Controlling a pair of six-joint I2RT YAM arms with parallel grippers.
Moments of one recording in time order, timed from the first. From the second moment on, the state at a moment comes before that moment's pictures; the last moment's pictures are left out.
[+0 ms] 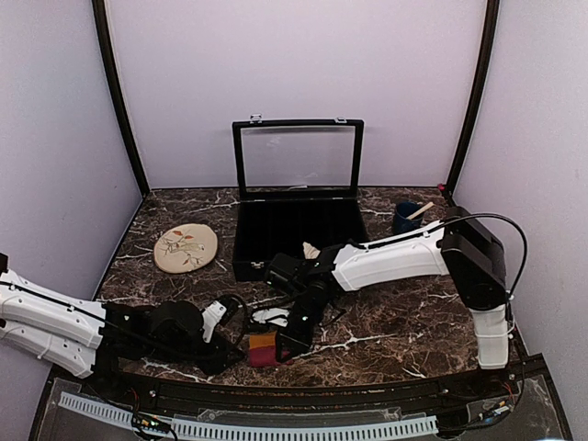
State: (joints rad) left arm -1.23 1.06 0.35 -0.09 -0.11 -0.59; right arm 1.16 2.09 1.45 -0.68 -0.52 -0.14
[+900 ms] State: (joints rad) left arm -1.37 1.37 0.57 -0.14 -0.21 -0.21; right arm 1.12 2.15 1.53 -0.79 -0.65 -0.14
